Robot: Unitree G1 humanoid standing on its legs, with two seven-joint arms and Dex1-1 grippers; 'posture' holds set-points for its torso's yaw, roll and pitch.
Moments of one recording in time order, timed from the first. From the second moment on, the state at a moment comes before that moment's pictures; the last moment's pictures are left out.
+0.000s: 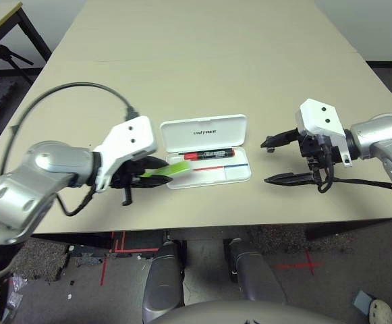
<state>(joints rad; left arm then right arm) -0.46 0.96 -0.22 -0.57 -0.41 0.81 -1.02 -0.55 -0.91 0.18 -0.18 0.35 0.52 1.33</state>
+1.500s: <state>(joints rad) -0.49 0.80 -0.24 -0.39 -0.27 0.61 -1.11 -0.46 -0.94 0.13 -0.24 0.33 0.67 1.19</state>
